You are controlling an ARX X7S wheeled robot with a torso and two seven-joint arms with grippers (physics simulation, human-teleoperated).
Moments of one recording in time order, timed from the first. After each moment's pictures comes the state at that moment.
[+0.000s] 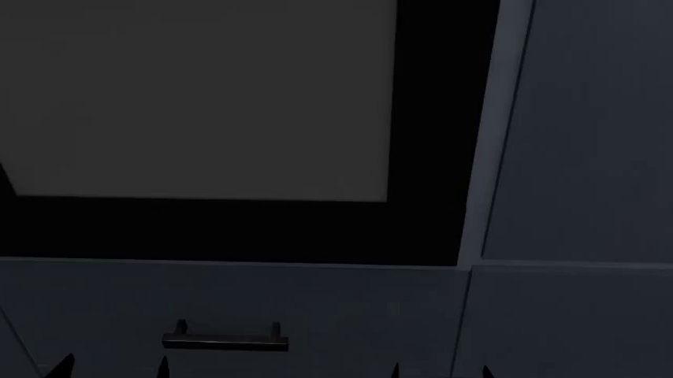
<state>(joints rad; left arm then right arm) 0.00 0.00 0.00 0.00 0.00 0.00 0.00 0.00 0.00 0.00 0.00 0.00 0.00 0.00</state>
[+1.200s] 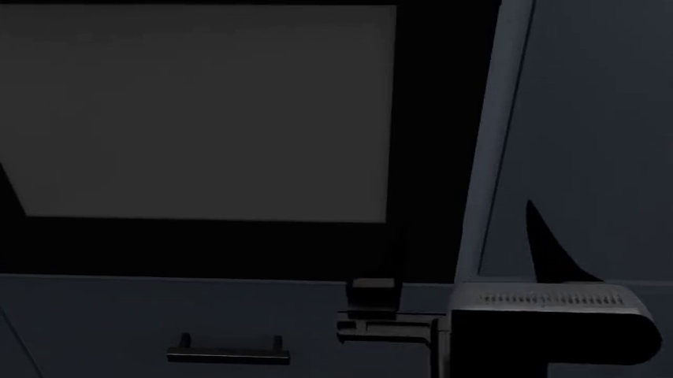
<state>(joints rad) 0.00 -0.17 0.00 -0.43 -0.06 0.03 -0.12 0.24 0.11 -0.13 -0.72 0.01 0.67 0.18</state>
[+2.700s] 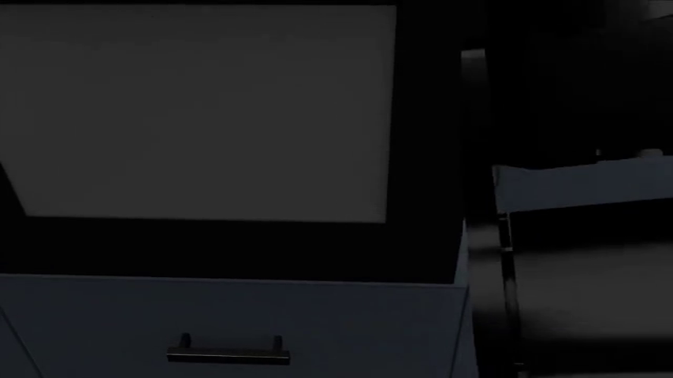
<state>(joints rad) -0.07 -0.16 -0.22 -1.31 0.00 0.09 -0.06 1.97 0.01 -0.28 0.78 0.31 0.79 0.28</state>
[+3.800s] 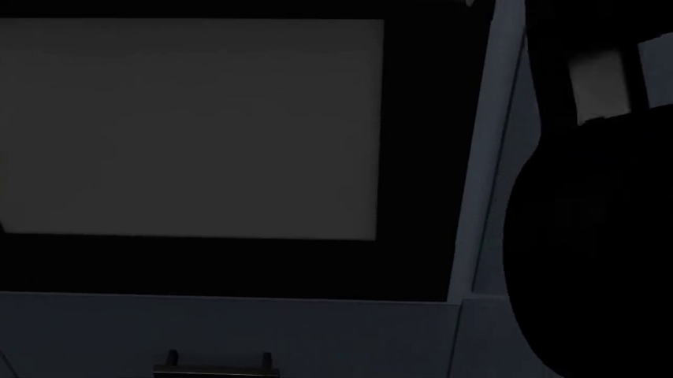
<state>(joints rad) -0.07 -0.16 -0.22 -1.31 0.00 0.09 -0.06 2.29 0.00 -0.92 1.30 0.94 0.31 0.29</state>
